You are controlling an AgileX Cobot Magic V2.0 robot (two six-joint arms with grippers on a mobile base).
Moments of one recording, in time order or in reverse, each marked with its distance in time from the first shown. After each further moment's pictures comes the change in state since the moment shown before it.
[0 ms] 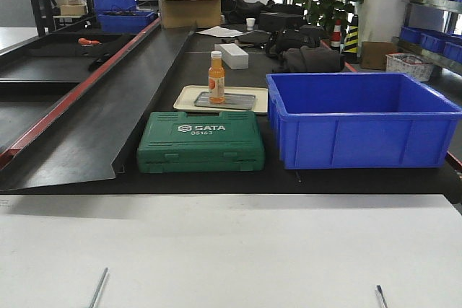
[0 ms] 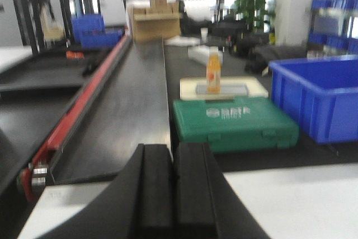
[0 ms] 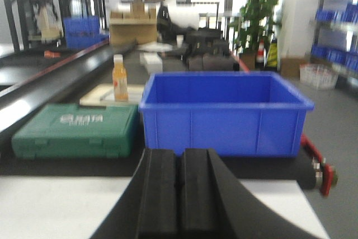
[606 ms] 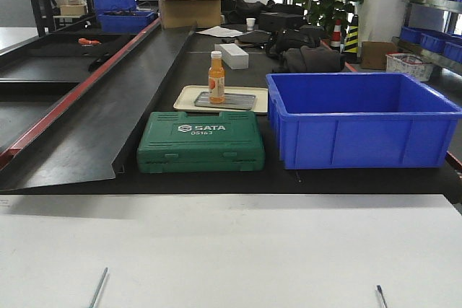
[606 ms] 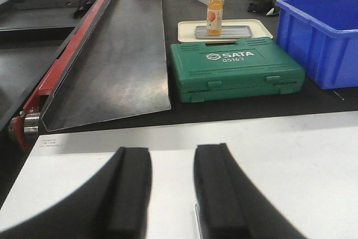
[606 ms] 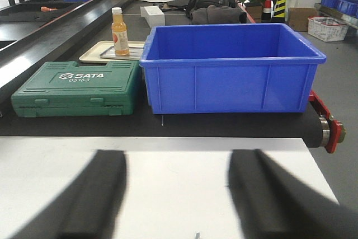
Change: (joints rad) left arm 0.000 0.124 0.002 0.000 0.040 -0.001; right arm 0.000 0.065 0.000 0.021 0.061 -0.007
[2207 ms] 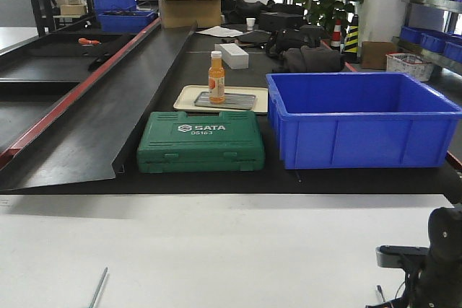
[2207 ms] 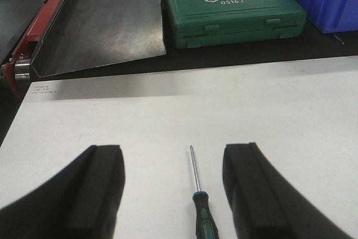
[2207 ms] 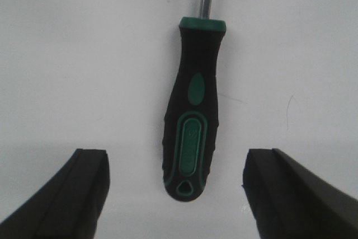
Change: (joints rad) left arm 0.000 0.000 0.000 0.000 0.176 0.000; right arm 0.000 1.216 -0.413 -0.012 0.593 0.057
